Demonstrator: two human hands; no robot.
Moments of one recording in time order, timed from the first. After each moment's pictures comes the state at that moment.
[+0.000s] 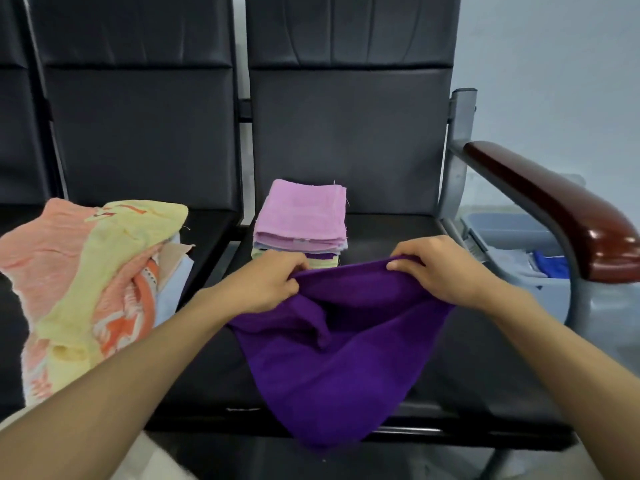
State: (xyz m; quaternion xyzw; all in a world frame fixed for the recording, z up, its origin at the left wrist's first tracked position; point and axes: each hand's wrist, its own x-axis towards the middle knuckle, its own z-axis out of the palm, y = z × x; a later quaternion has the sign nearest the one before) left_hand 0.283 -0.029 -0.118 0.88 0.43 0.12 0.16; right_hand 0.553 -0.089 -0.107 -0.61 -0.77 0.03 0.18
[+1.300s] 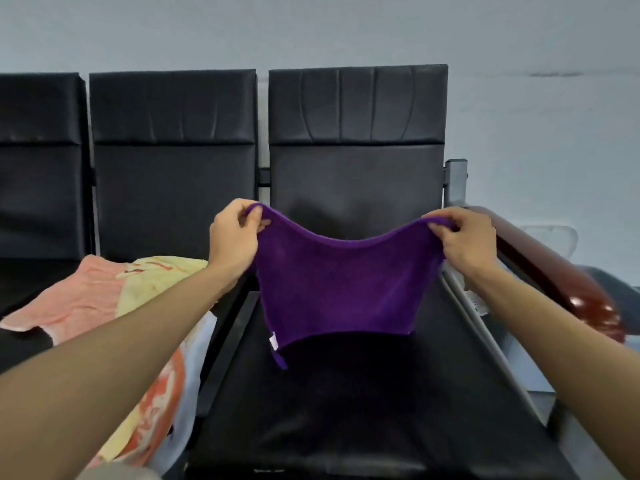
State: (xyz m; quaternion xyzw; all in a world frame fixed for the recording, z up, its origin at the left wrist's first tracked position) left_hand 0.250 0.020 -0.013 0.61 0.43 0.61 0.26; right_hand 0.559 -0.044 -0.016 -0.64 -0.53 0.03 0.55
